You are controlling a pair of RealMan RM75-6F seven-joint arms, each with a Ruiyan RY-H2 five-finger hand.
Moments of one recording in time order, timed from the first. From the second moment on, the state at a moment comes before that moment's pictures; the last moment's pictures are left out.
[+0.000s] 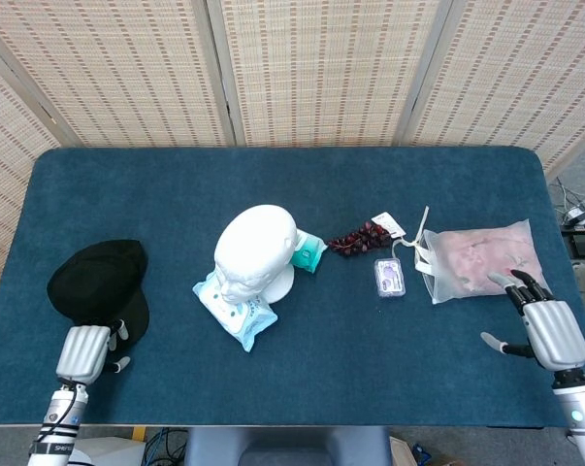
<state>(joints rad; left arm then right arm) -0.21 -1.51 -0.03 -1.37 1.40 1.34 0.25 0.15 -1.10 0.04 -1.53 -1.55 1.43 0.16</state>
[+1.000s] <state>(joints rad) -0.21 -1.62 -0.06 -1.21 1.38 1.36 0.31 0.15 -1.10 0.04 -1.53 -1.56 1.43 0.18</state>
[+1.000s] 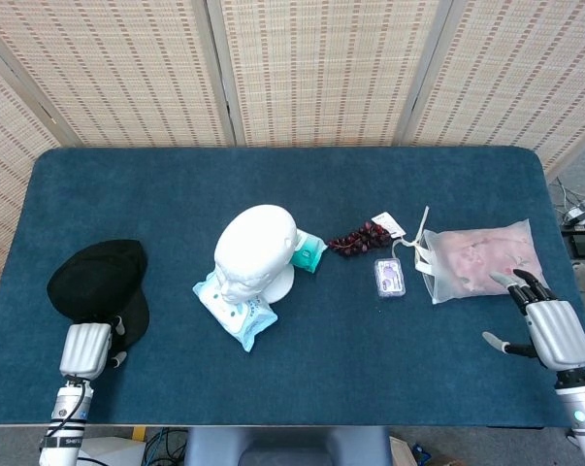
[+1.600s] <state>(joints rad) -0.20 -1.70 -0.06 -0.99 1.45 1.46 0.20 0.15 -1.10 0.04 -1.53 -1.56 1.43 0.17</state>
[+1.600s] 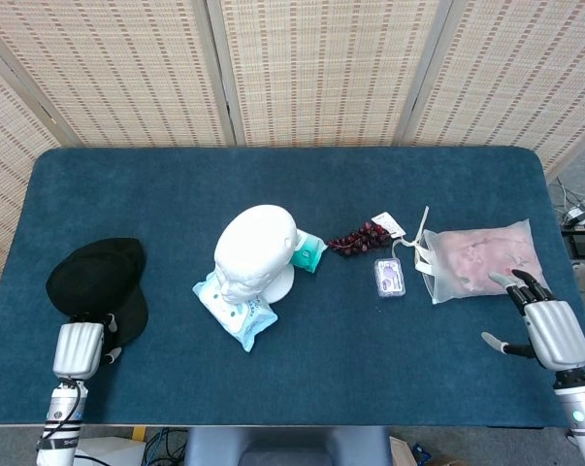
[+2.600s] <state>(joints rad) -0.21 -1.73 -0.14 -0.87 1.45 1.55 0.04 0.15 -1.10 0.04 -1.53 -1.56 1.43 0.17</state>
